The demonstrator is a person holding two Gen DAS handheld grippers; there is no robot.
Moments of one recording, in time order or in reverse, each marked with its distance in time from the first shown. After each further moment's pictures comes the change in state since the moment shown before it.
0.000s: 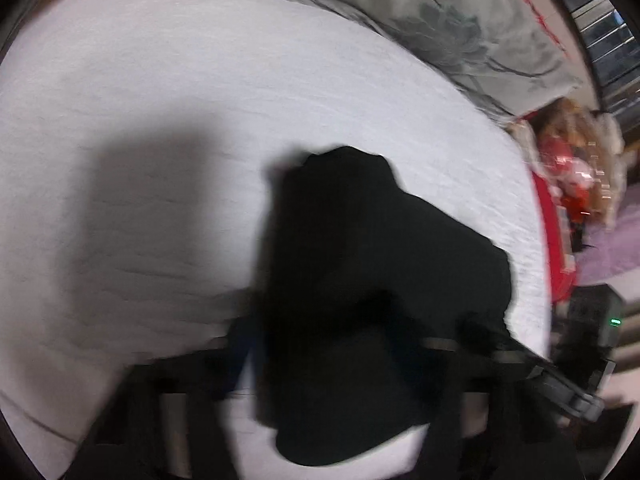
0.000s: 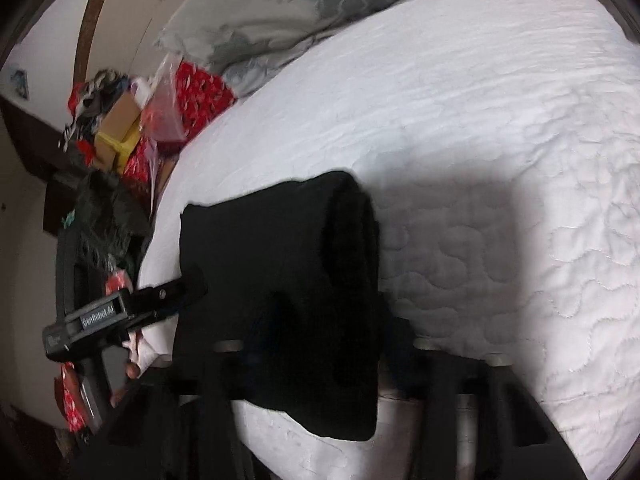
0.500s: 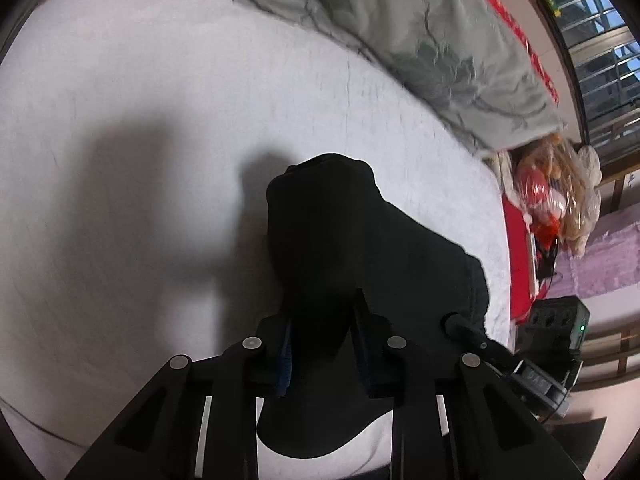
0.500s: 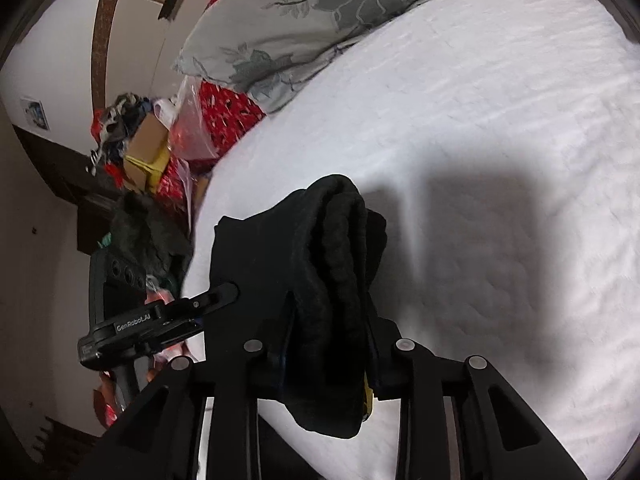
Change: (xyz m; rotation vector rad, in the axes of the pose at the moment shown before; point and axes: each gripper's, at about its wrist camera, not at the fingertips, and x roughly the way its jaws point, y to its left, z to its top) left arm -0.038 0.025 0.042 -0.062 -0.051 -0.077; right arm -0.003 0.014 0.032 0.077 -0.015 0.157
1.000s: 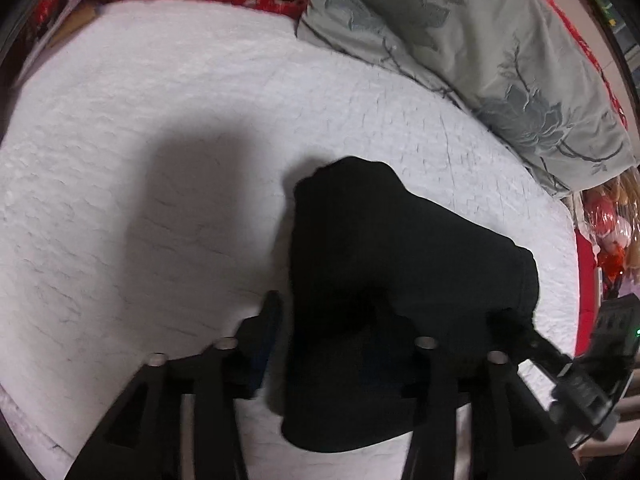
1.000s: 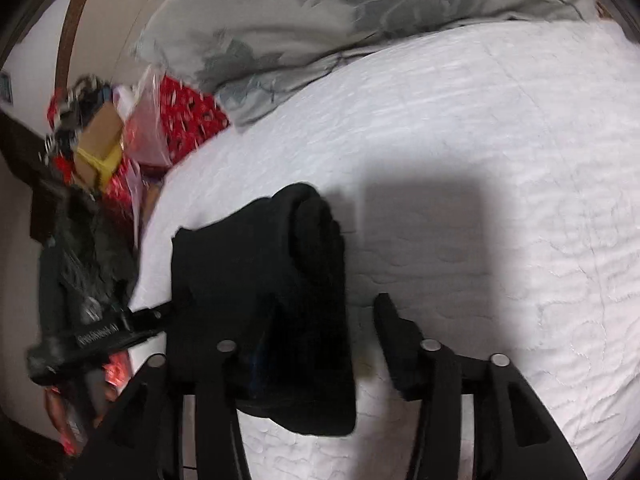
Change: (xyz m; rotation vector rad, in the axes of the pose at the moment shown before) left arm -0.001 0.027 0.052 0.007 -0.062 0.281; right arm 0.077 0.034 0.073 -0.057 -0.027 -0.190
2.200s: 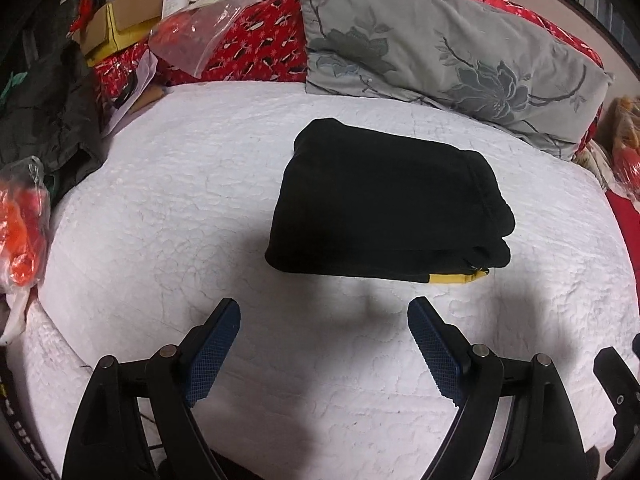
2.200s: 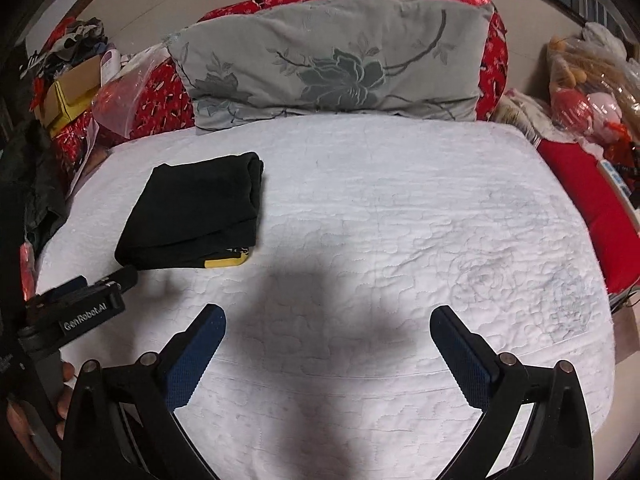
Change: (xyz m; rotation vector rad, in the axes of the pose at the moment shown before) left arm -0.079 -0.116 -0.175 0.122 -0.288 0.294; right arm -0.151 0.026 -0.129 -0.271 -0.231 -0.491
